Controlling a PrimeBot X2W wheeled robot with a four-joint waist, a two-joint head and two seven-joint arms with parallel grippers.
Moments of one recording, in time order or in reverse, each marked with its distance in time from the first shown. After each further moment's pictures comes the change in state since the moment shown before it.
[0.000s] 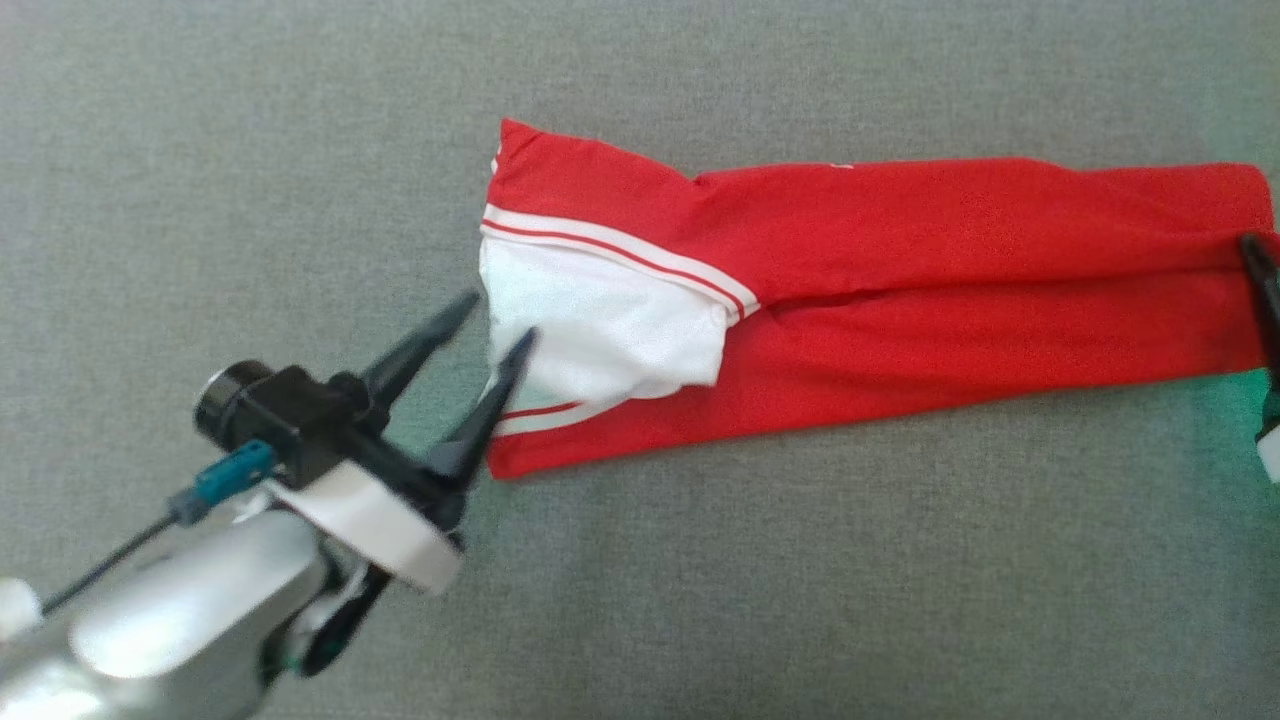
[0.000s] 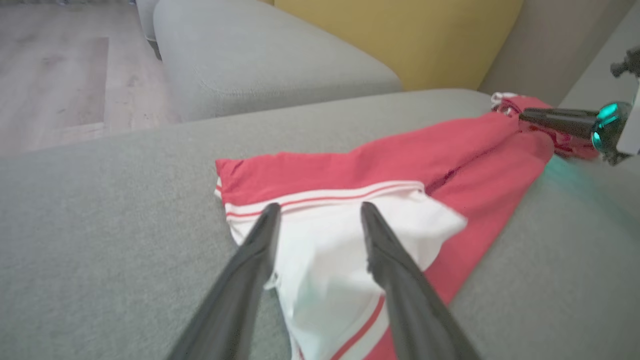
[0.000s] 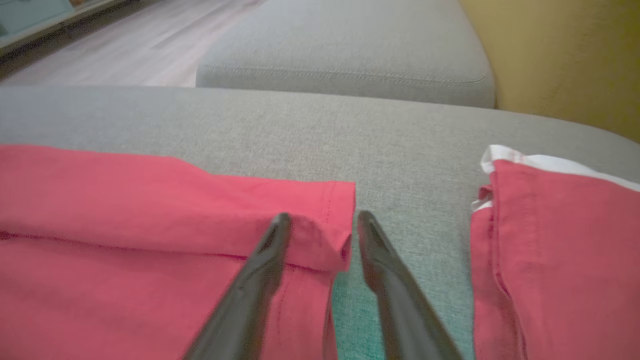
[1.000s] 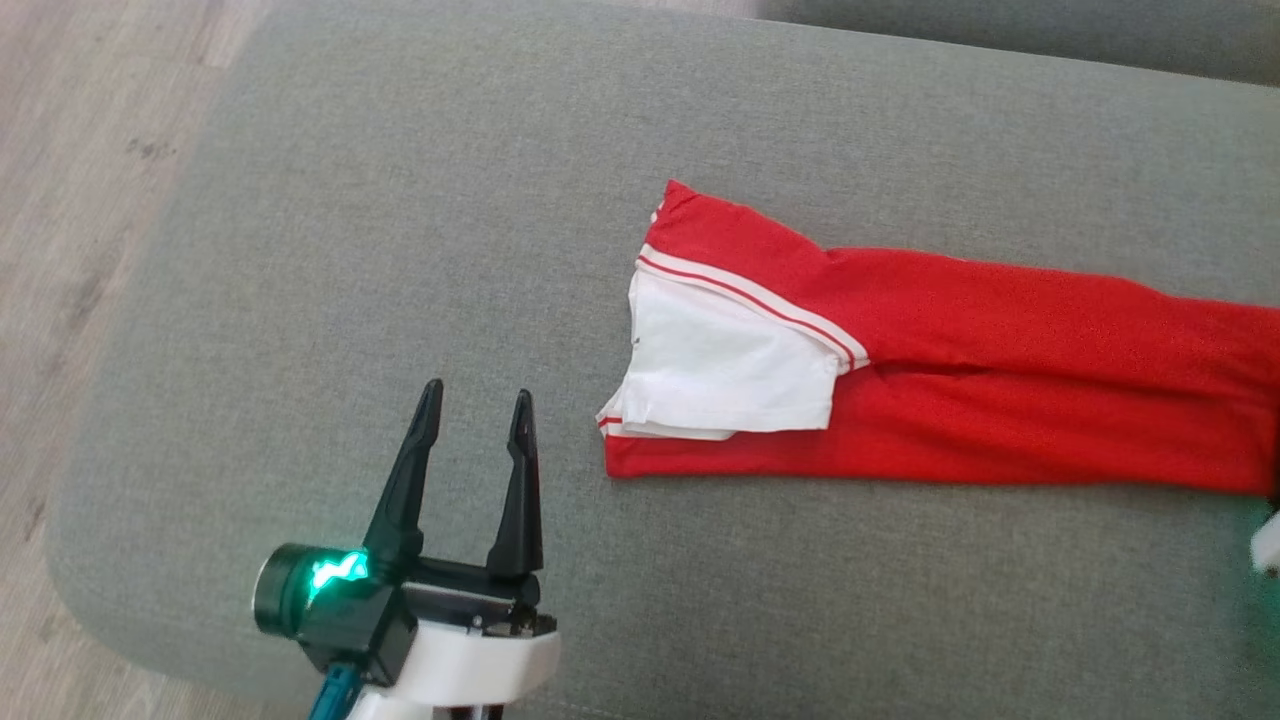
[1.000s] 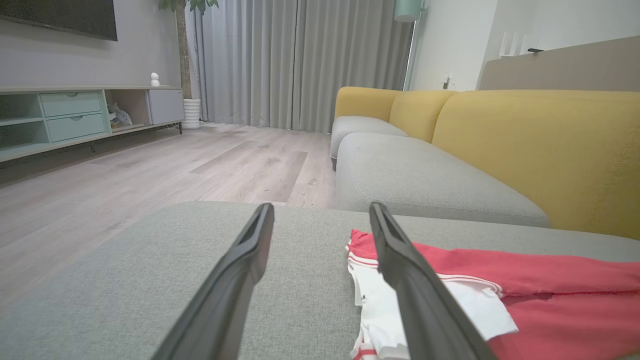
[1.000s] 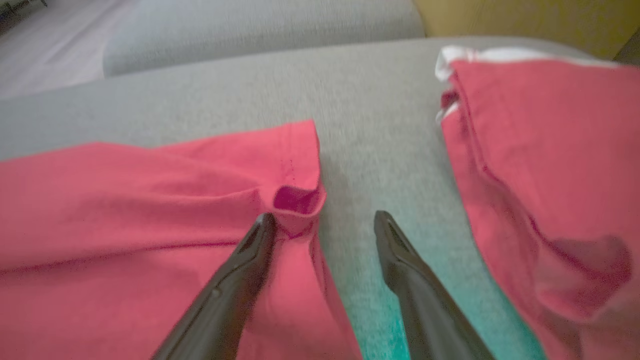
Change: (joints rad) left arm 0.718 -0.659 0.857 -0.003 0.755 -0.033 -0.007; right arm 0.037 0.385 -0.527 0.270 -0.376 0.000 0.075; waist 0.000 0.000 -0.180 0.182
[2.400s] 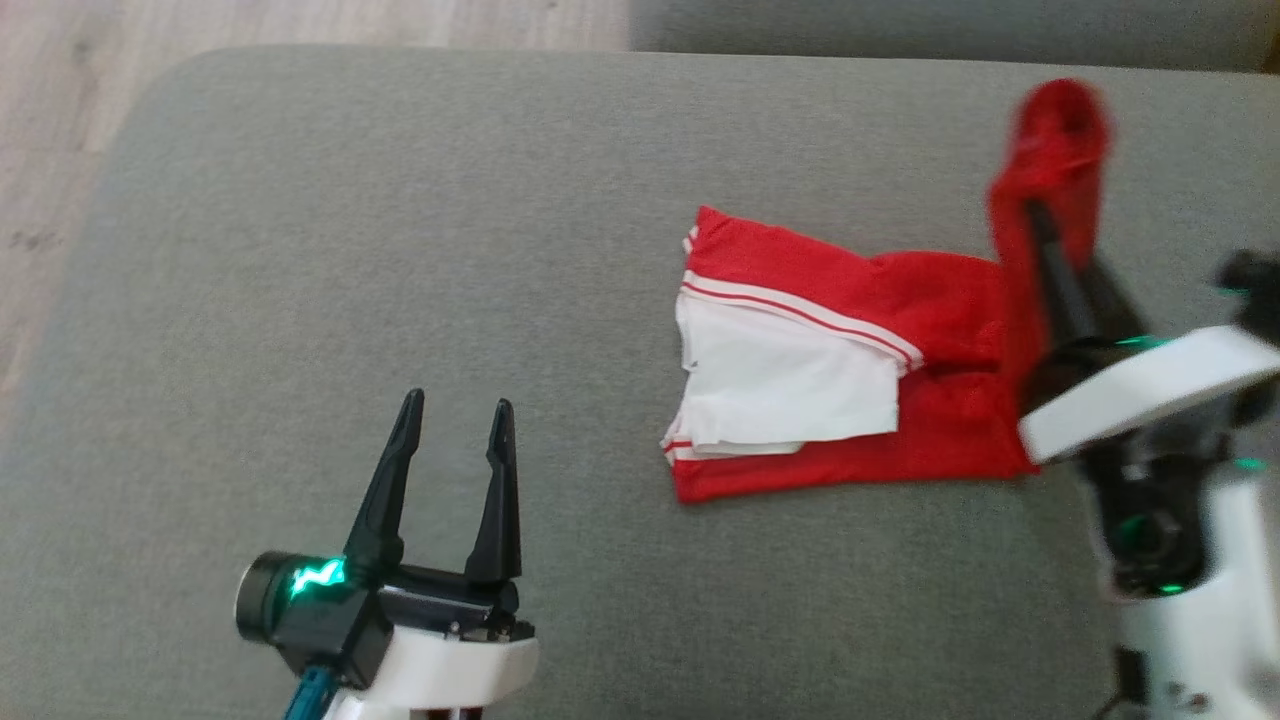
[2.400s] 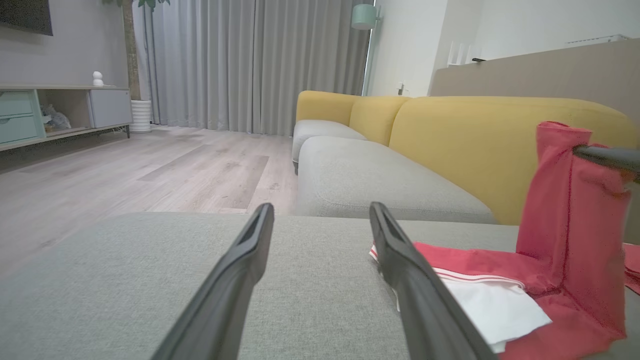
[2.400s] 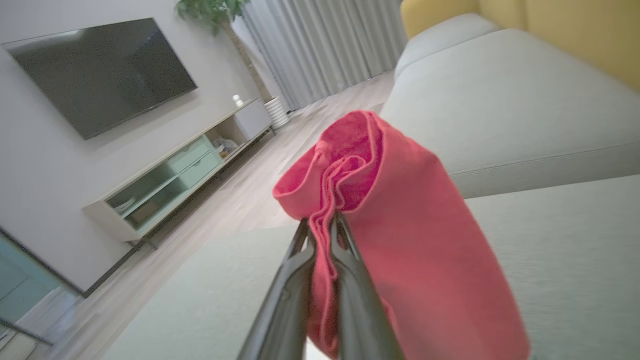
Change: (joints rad) left arm 0.032 -0.035 0.093 0.021 0.042 -0.098 0.000; right arm -0.023 0.185 0.365 -0.607 0.321 0.000 0.236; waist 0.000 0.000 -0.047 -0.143
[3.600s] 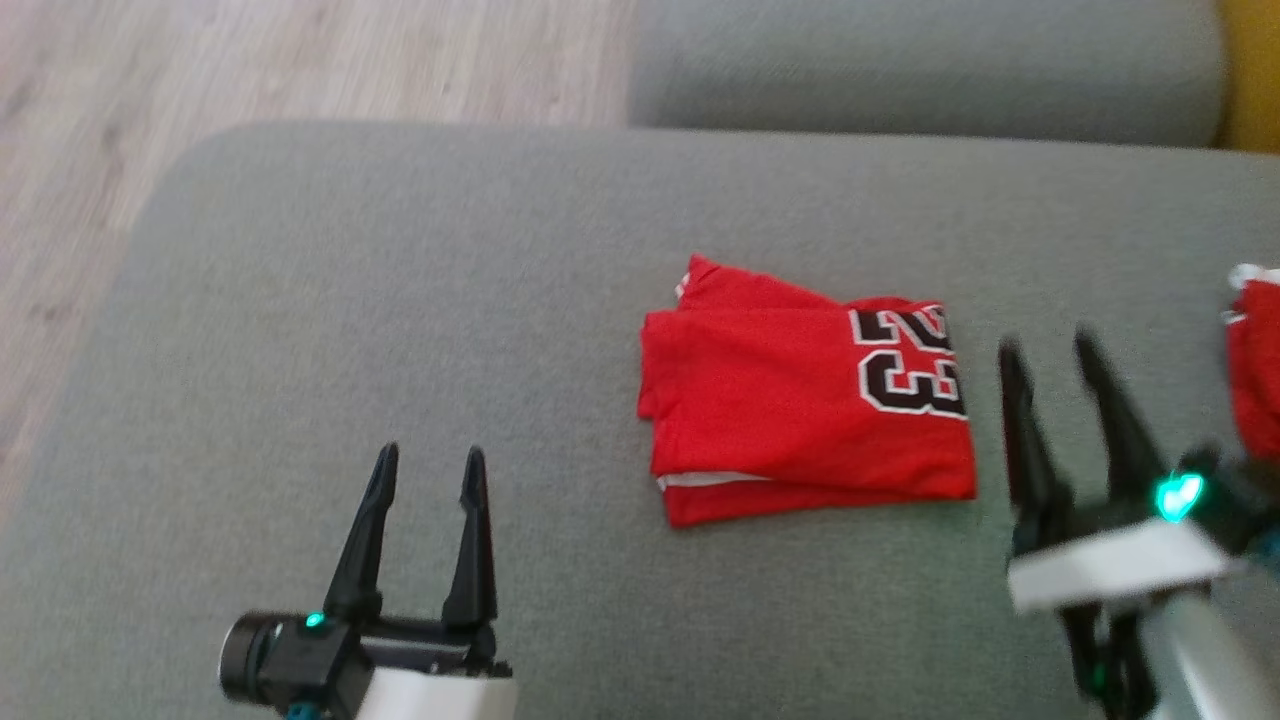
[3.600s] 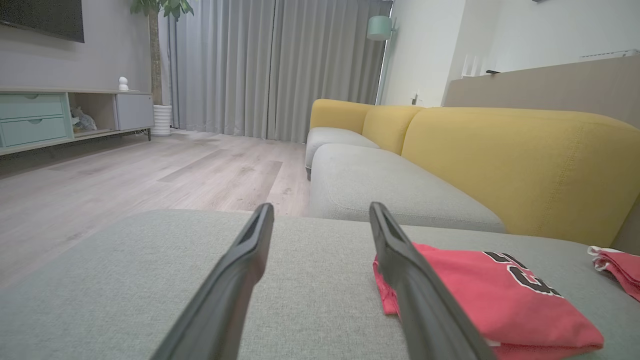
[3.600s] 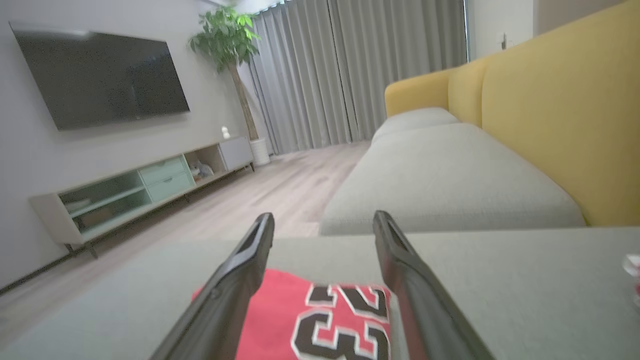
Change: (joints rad) left arm 0.065 0.000 0.032 0.025 -0.021 0.020 0.000; right arm 0.149 -0.110 0.143 0.193 -0.135 0.000 -0.539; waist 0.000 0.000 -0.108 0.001
